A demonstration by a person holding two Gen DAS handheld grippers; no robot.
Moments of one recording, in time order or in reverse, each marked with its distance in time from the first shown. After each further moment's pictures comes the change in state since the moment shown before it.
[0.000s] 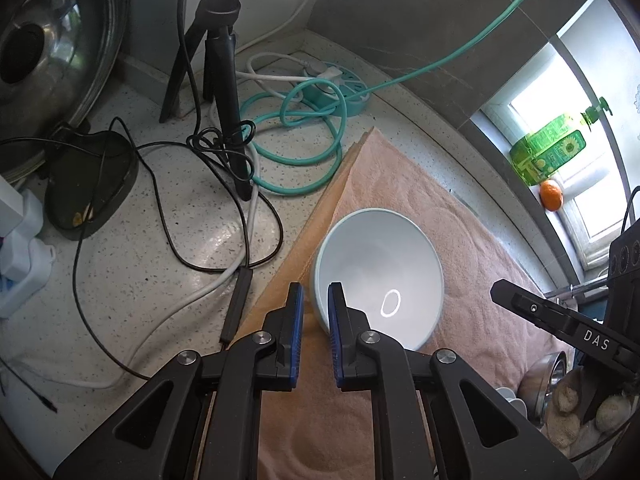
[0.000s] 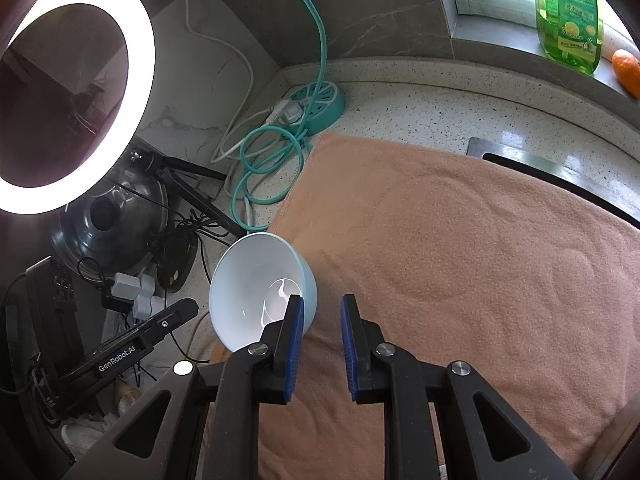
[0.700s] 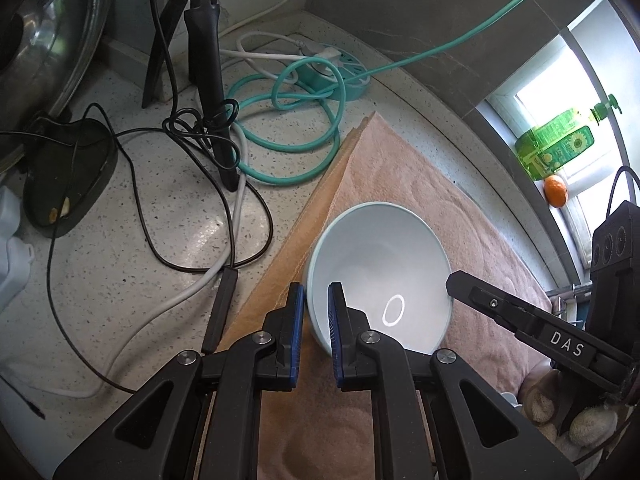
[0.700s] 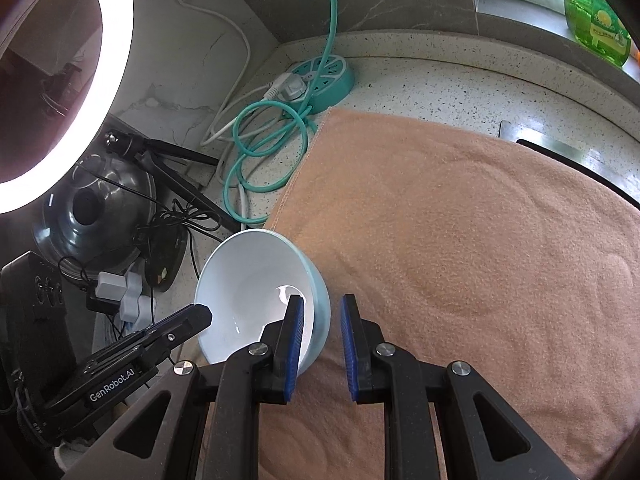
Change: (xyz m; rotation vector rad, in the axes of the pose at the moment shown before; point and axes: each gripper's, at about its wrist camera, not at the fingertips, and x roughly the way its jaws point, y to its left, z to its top) left arm 0.023 -0.005 0.005 -0.006 0.047 -0.015; right arm 0.048 0.011 0.008 -0.001 0.044 -0.008
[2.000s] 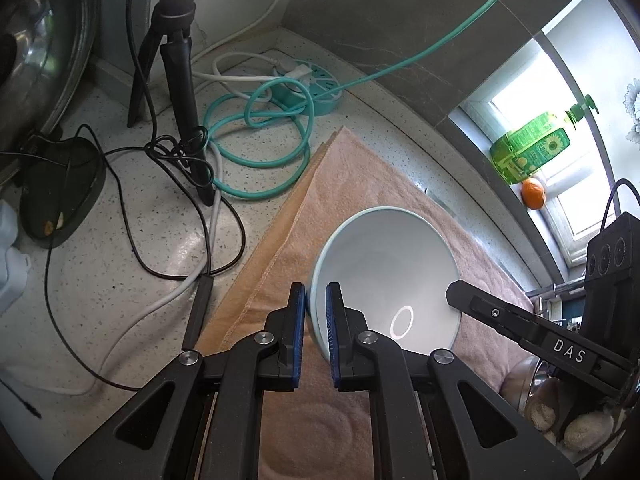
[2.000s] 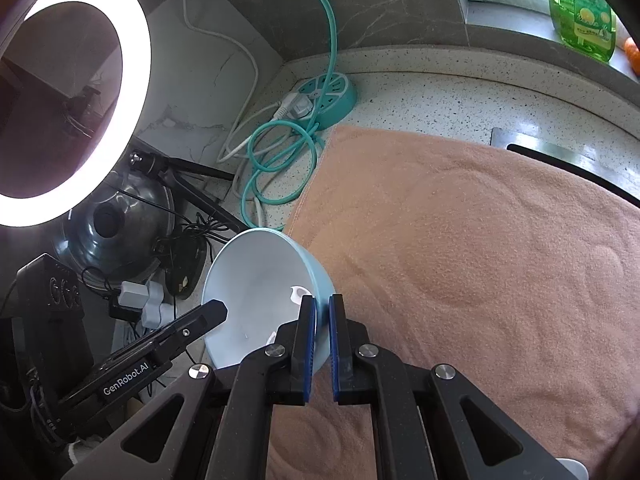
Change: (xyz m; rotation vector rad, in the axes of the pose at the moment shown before) left arm -0.023 -0.021 0.000 0.027 -0.033 -0.058; right arm -0.033 -0.001 -0.006 0.028 -0.044 0.050
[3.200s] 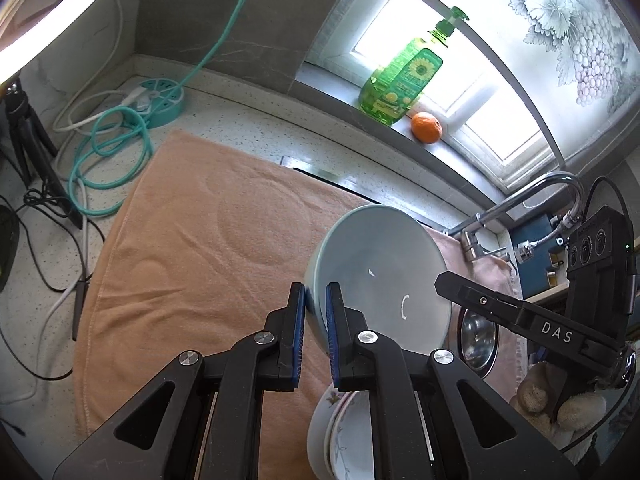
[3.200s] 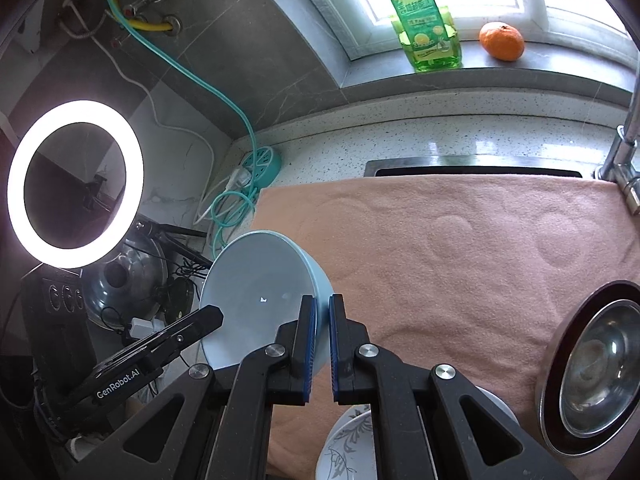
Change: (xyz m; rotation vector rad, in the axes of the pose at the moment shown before) left arm -0.016 -0.135 -0.035 0.275 0.050 -0.181; right arm -0.139 -0.083 -0.055 0.180 -0.203 -0.056
